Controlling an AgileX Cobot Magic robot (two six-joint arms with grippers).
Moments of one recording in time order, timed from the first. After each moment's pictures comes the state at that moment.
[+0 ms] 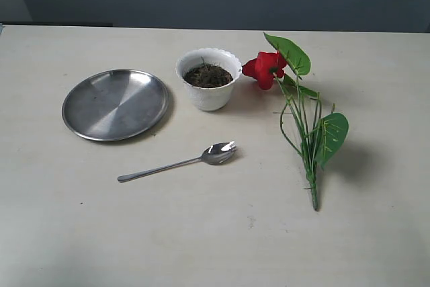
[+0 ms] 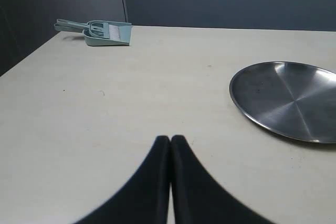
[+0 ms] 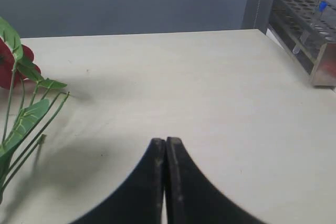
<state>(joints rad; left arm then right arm) 0.26 0.00 0.00 0.13 0.35 -0.13 -0.04 0.00 0.00 0.06 0.36 -0.07</state>
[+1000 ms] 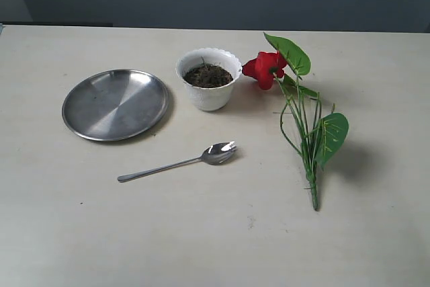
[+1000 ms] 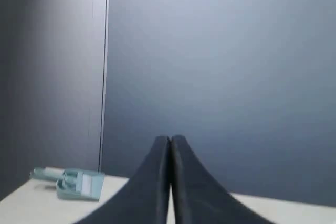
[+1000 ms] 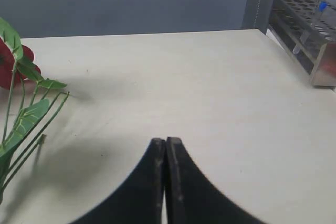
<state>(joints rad) 0.26 0.00 -0.15 0.01 0.00 -0.13 -0.04 0.00 0.00 0.06 0.36 -0.07</state>
